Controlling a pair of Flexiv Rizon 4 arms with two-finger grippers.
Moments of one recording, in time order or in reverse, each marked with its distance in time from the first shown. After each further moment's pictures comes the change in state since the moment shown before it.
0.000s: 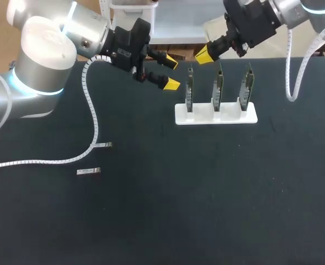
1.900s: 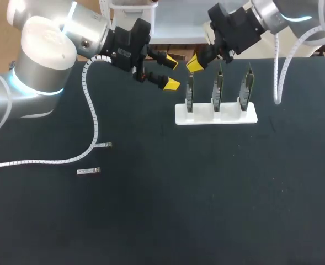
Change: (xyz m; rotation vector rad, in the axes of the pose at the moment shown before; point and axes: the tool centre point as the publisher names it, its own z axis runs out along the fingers) left arm 0.000 0.000 0.000 0.000 0.000 0.000; right arm 0.015 -0.013 0.033 -0.023 0.057 0.034
